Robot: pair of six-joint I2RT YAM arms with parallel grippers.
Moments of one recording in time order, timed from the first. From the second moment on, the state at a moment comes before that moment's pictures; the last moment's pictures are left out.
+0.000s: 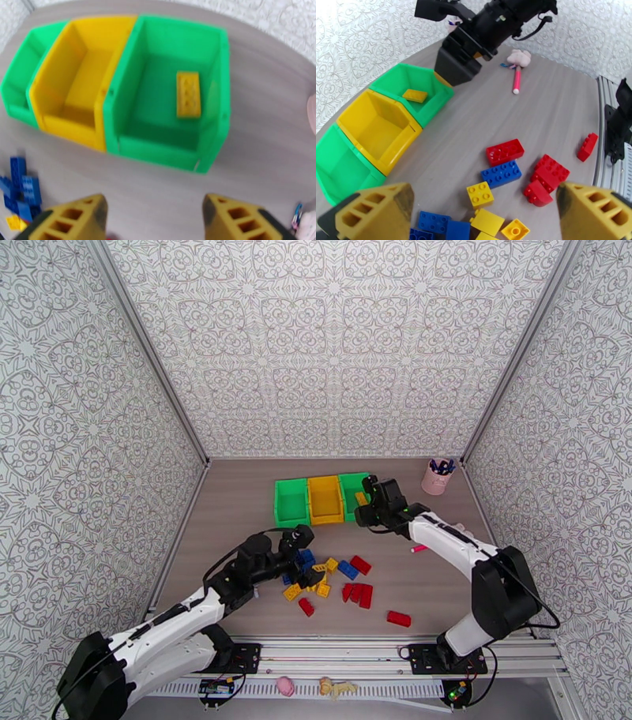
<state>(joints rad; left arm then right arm) -0.68 0.98 0.48 0.13 0.38 0.09 0.49 1.57 1.09 -0.40 0.03 0.16</state>
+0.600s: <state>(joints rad) -0.66 0.99 0.43 0.13 0.55 0.25 0.68 1.64 1.01 -0.69 -0.02 0.18</state>
